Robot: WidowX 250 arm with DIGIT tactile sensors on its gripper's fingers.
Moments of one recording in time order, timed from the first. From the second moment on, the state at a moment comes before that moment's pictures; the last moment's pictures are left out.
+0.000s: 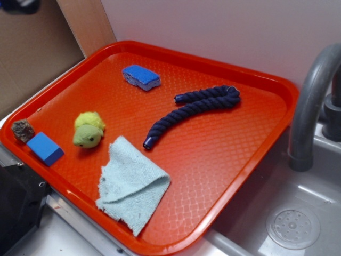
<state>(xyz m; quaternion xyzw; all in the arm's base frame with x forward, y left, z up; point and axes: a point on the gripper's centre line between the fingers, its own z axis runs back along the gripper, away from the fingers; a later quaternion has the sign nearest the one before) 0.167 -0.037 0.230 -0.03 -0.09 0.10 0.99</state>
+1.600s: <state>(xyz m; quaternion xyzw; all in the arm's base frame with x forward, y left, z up) 0.301 -0.002 0.053 0.05 -0.17 0.44 0.88</state>
